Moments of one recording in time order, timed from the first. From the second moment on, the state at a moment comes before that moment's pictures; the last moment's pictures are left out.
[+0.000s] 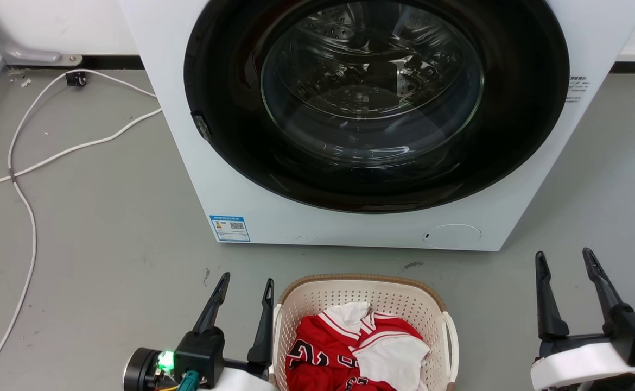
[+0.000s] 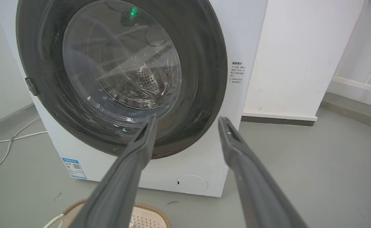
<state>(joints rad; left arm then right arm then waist) 0.03 0.09 -0.29 0.07 -0.12 0.06 -0.25 0.04 -0.05 -0.09 0.04 0.01 0.13 -0.25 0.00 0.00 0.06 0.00</state>
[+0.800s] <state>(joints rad) 0.04 0.05 -0.24 0.09 -0.04 0.02 -0.26 0.04 -0.05 -0.09 0.04 0.00 0.13 -0.26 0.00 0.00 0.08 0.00</state>
